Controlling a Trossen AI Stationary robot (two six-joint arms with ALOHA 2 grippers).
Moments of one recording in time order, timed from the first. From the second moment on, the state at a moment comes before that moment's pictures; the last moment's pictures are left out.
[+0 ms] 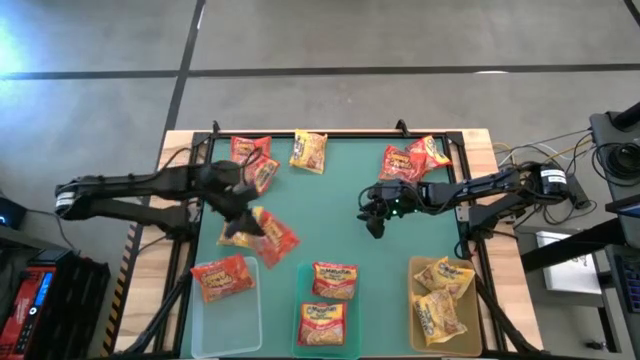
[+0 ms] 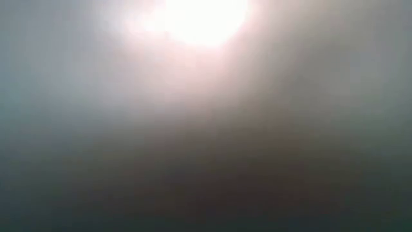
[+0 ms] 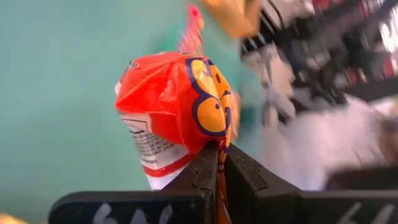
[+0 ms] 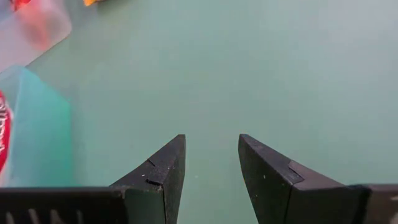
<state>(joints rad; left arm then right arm) 0.13 0.90 0.76 -0.56 0.60 -0.58 -0.14 1.38 0.55 0.16 -0.07 0.40</state>
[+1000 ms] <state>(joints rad) -0.46 0.88 0.76 -0.90 0.36 -1.12 -0.14 1.38 0.55 0.15 -0.05 0.44</state>
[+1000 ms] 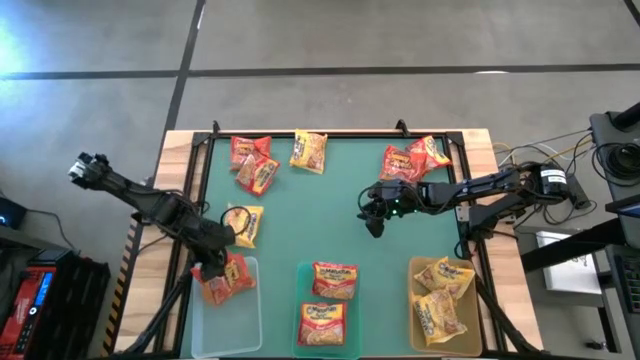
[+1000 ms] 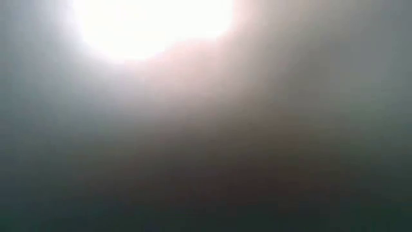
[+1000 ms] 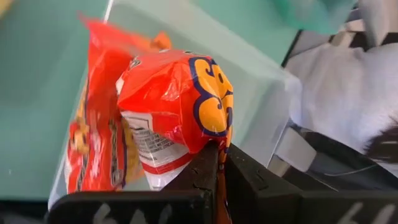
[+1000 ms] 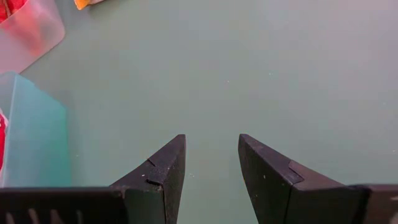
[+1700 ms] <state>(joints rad) -0.44 0.95 0.76 -1.06 0.10 -1.05 -0.14 1.38 0.55 0.15 -0.05 0.41</state>
